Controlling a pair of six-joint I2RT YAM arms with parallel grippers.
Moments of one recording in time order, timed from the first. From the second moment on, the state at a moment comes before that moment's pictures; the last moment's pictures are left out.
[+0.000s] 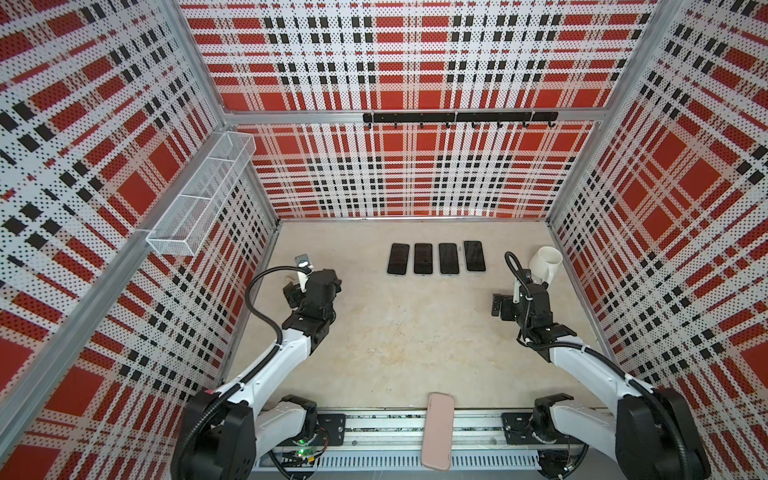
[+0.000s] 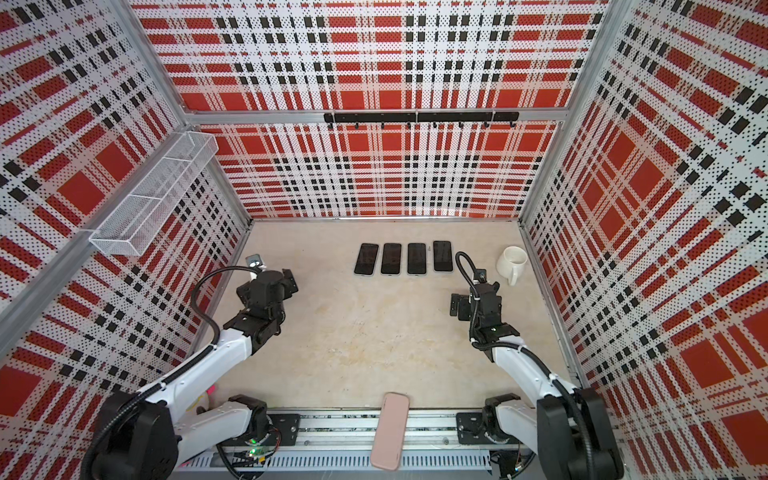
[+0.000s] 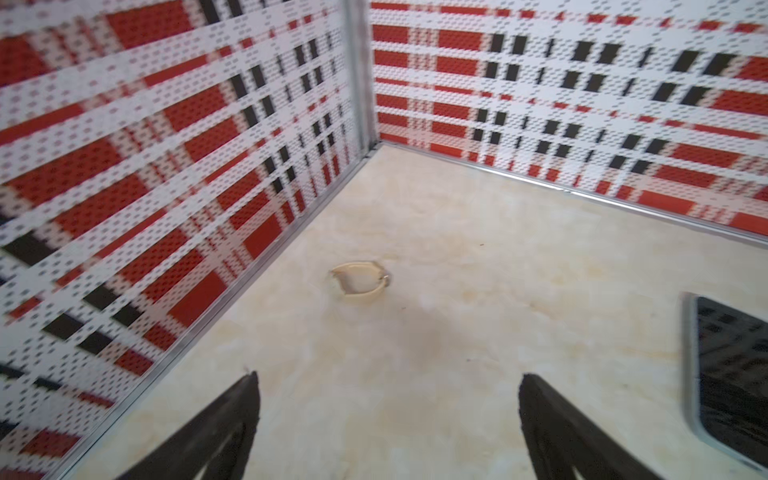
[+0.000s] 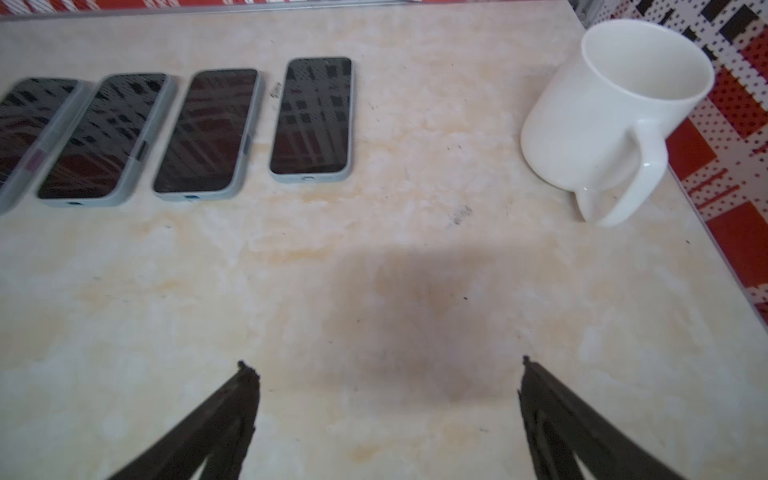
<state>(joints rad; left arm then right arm) -0.25 1.08 0.53 0.09 -0.72 -0.32 0.19 1.14 0.44 0.08 0.25 0.13</state>
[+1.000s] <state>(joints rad) -0.08 1.58 0.18 1.35 -0.48 -0.09 0.03 1.56 0.30 1.03 0.17 -0.01</state>
